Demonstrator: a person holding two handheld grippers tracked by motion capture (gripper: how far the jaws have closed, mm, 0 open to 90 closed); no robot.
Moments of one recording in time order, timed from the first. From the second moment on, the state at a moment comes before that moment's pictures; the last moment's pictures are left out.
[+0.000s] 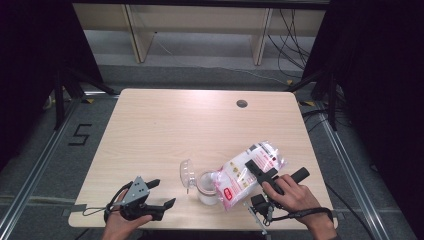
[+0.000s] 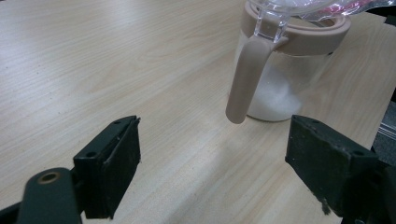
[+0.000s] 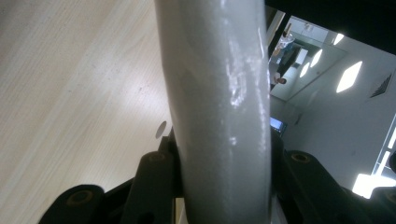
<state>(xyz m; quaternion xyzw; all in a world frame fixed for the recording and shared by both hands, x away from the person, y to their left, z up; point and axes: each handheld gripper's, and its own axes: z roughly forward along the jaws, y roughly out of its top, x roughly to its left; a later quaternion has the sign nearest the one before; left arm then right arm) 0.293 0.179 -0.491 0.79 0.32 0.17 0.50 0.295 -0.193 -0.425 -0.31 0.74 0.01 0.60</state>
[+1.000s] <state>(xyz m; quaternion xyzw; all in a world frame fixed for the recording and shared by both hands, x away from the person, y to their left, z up) 0.293 0.178 -0.491 0.79 0.32 0.17 0.50 0.294 -0.191 -0.422 -0.32 0.73 0.00 0.60</state>
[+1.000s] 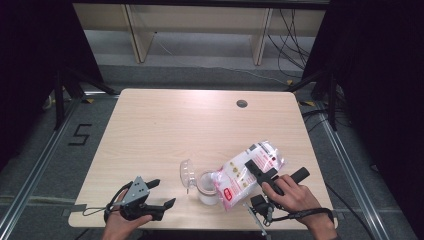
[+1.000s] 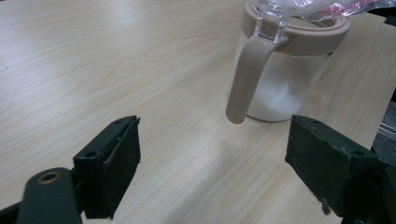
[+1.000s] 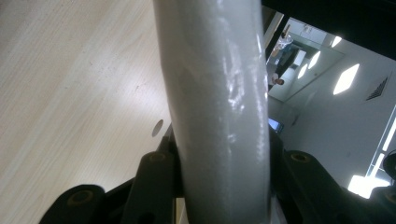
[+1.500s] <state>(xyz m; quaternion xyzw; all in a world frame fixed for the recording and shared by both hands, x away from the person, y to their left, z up) 0.293 0.179 -0.490 0.79 0.32 0.17 0.49 0.295 -0.192 -0.423 -0.31 0.74 0.00 0.60</state>
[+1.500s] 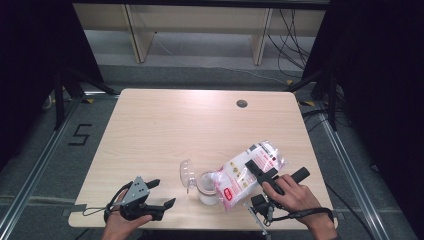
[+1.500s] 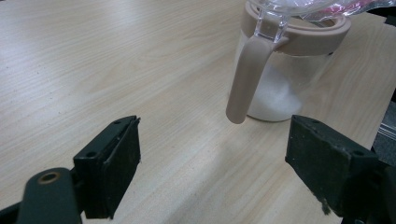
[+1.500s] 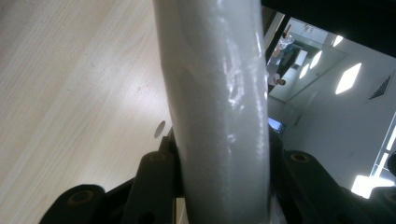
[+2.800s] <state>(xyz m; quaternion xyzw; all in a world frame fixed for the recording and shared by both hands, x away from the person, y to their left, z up) 0.293 0.179 -0.491 0.79 0.32 0.17 0.50 0.297 -0.194 -0.423 -0.31 0.74 0.01 0.59</state>
